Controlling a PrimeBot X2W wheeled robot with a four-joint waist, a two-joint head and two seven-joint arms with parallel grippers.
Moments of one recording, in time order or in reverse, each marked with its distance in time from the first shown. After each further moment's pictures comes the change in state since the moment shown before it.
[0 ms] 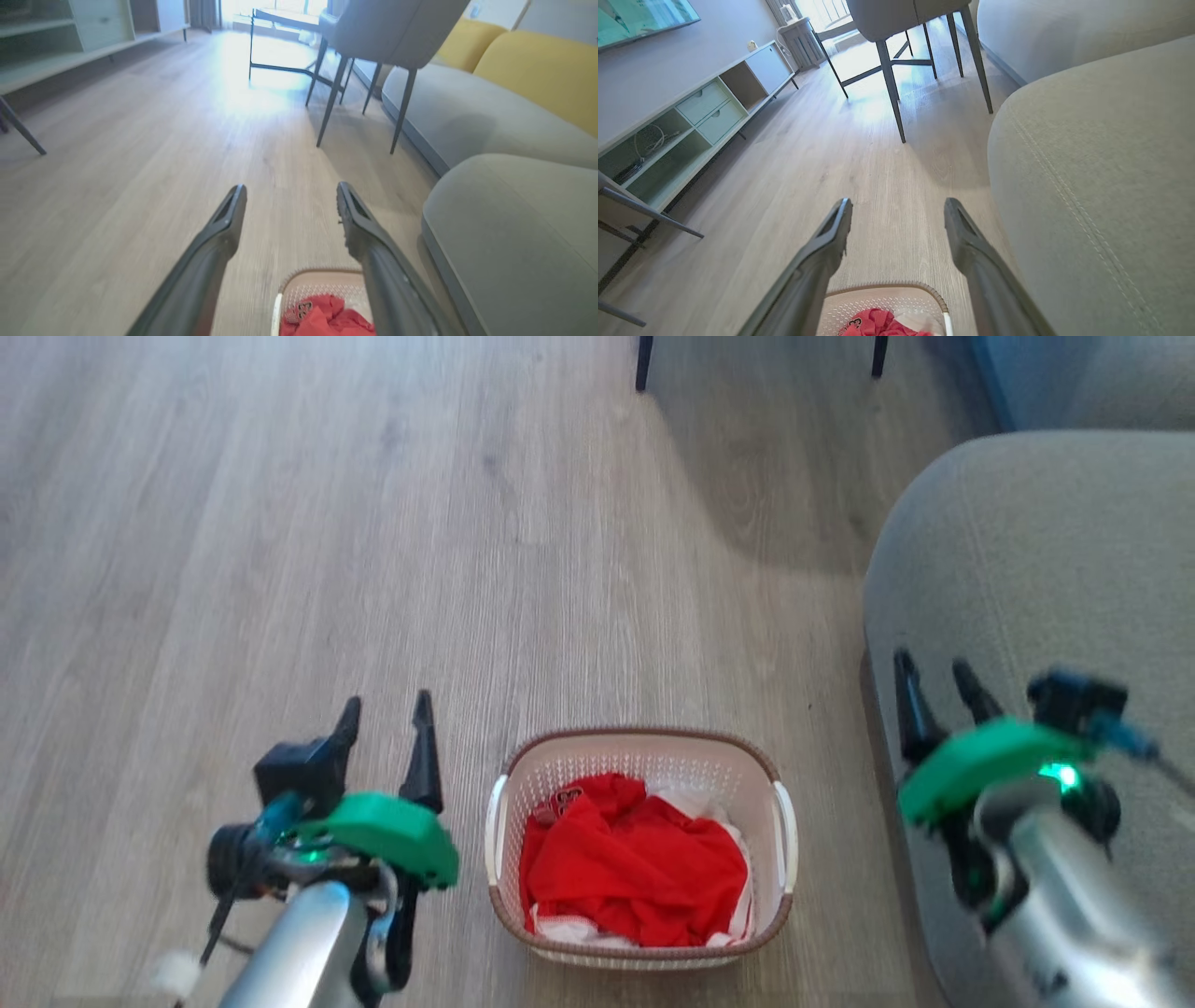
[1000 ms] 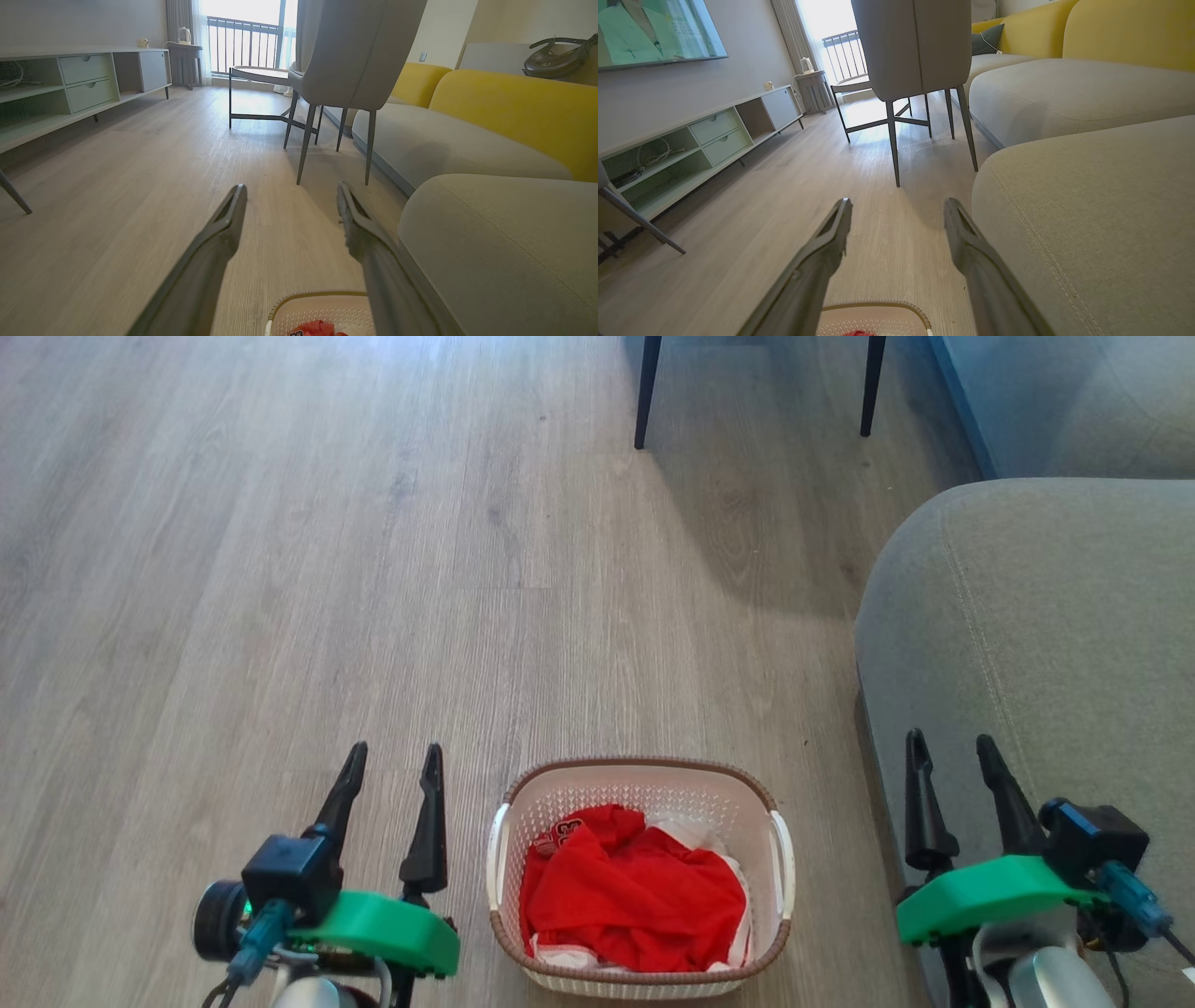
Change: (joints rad) left arm 0.300 -0.079 0.213 -0.321 0.295 -0.167 -0.003; right arm 0.452 0.175 -0.289 -0.499 -0.471 0.000 0.000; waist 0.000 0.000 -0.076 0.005
